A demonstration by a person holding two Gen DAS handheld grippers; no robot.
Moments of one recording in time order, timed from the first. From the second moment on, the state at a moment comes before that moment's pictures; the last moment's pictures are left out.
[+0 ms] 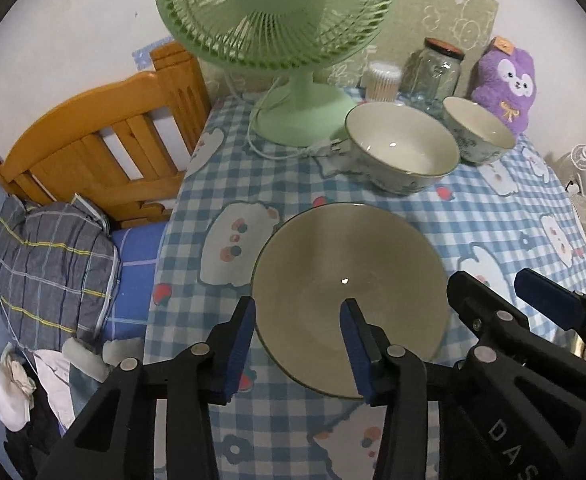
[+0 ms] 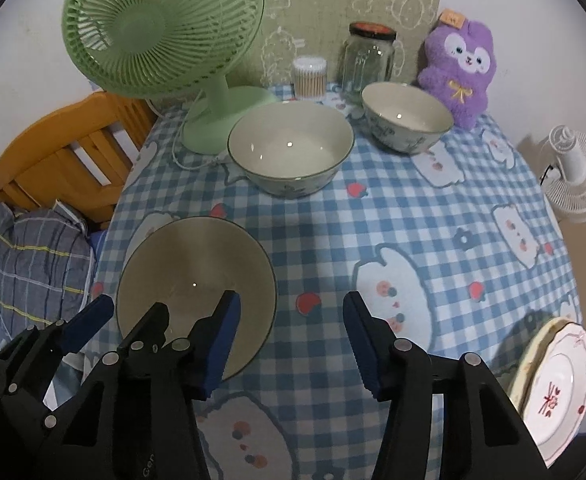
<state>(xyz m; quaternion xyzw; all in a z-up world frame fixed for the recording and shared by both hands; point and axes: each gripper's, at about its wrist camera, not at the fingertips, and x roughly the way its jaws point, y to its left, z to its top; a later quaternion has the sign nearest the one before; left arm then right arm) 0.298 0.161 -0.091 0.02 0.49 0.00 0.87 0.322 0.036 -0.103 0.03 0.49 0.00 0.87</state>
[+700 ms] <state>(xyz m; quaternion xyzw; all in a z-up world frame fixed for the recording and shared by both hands) 0.325 0.175 -0.125 0.02 0.52 0.01 0.85 0.354 0.052 -0.139 0.04 0.53 0.00 0.85</state>
